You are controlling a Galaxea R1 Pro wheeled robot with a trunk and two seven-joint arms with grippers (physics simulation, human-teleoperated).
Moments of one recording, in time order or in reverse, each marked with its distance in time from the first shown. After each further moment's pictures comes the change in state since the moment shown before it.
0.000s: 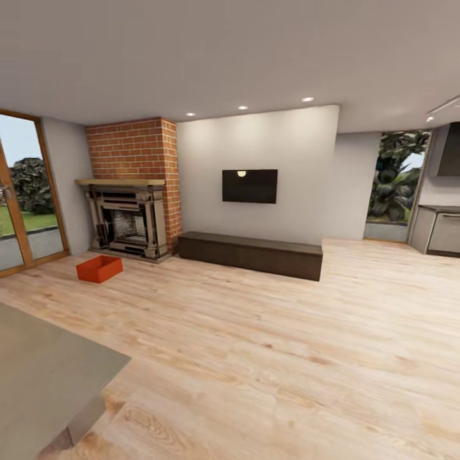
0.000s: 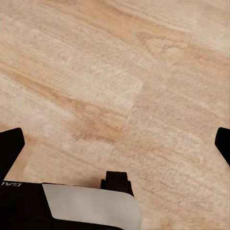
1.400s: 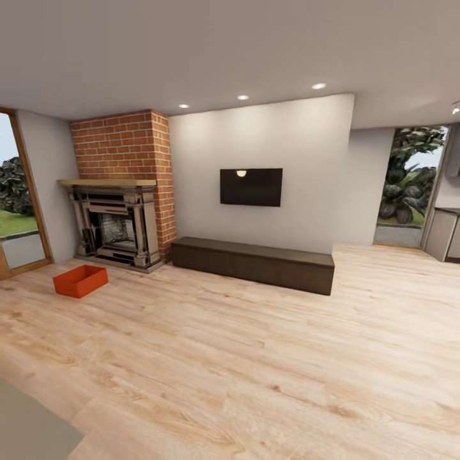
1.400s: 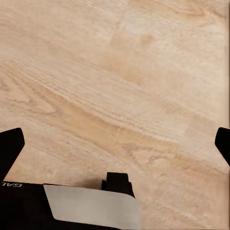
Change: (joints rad) left arm 0.000 -0.001 0.000 0.000 0.000 0.000 0.000; right arm 0.000 0.003 0.001 -0.003 0.003 0.000 0.000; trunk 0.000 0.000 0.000
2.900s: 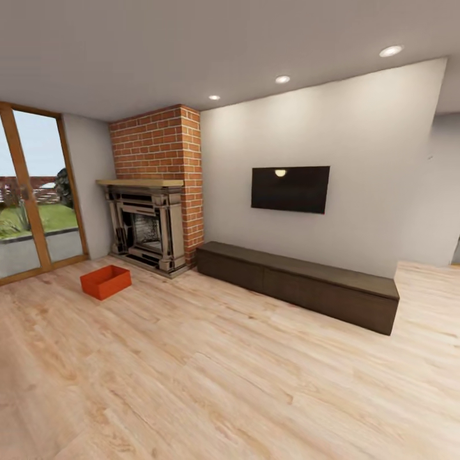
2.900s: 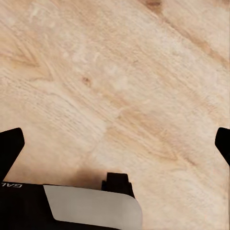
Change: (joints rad) left arm 0.000 0.001 0.000 0.000 0.000 0.000 0.000; right arm 0.000 0.000 0.000 0.000 0.000 -0.002 0.000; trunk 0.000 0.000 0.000
